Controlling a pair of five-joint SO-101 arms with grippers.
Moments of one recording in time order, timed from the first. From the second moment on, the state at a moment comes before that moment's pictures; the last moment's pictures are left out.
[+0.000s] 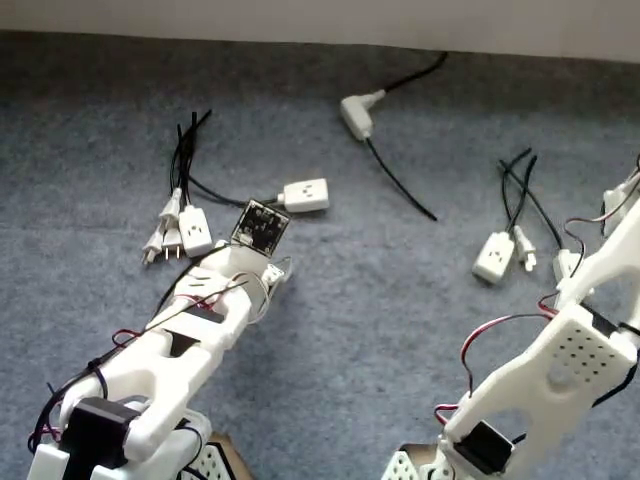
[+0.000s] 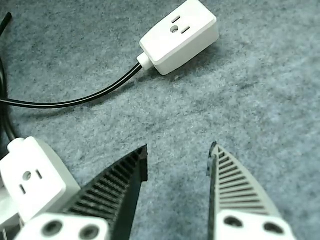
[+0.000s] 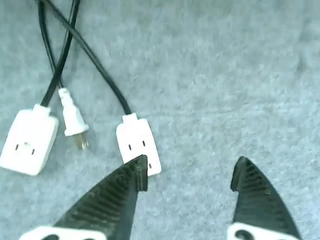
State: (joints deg) left arm 11.1 -18.5 75.6 -7.6 -10.6; right arm 34.6 37.3 -55.3 98.4 37.4
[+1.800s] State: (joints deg) left arm 11.1 -18.5 75.6 -7.6 -10.6; right arm 32.4 30.9 -8.9 70.5 45.1
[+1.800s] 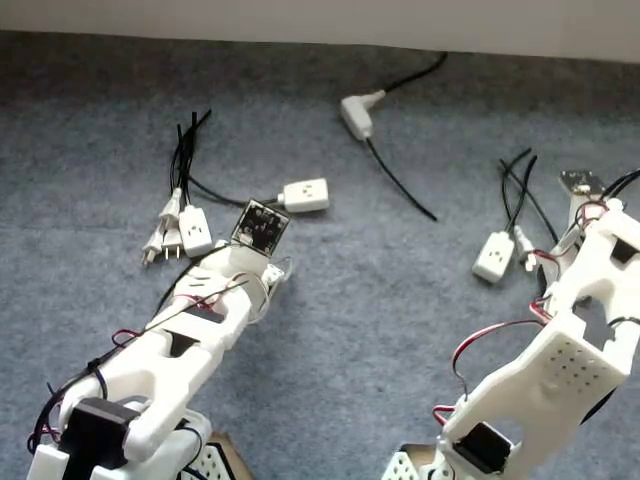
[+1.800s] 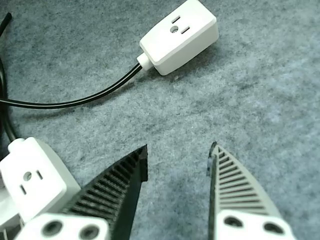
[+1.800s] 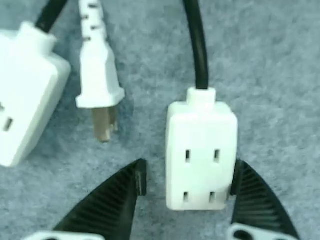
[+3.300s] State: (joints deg) left arm 11.1 -18.5 75.6 -7.6 -10.6; right arm 13.5 13.6 -15.0 98.1 53.2
